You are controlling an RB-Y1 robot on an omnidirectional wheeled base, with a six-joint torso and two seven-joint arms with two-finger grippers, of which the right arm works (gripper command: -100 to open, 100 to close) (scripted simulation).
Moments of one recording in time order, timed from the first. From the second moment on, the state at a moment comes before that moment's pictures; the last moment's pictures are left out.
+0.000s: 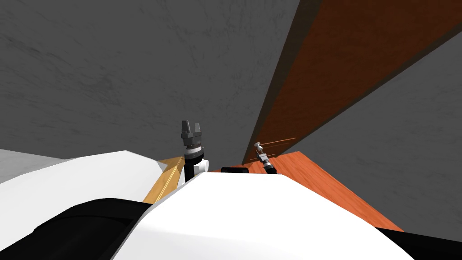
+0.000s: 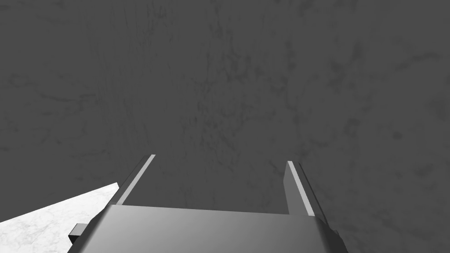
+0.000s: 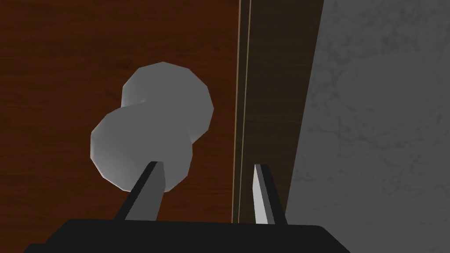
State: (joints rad) arm 0.14 -0.23 -0.09 -0.81 0.38 -0.98 1.07
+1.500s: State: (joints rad) arm 0.11 -0.27 -0.13 -0.77 0.37 -1.00 1.06
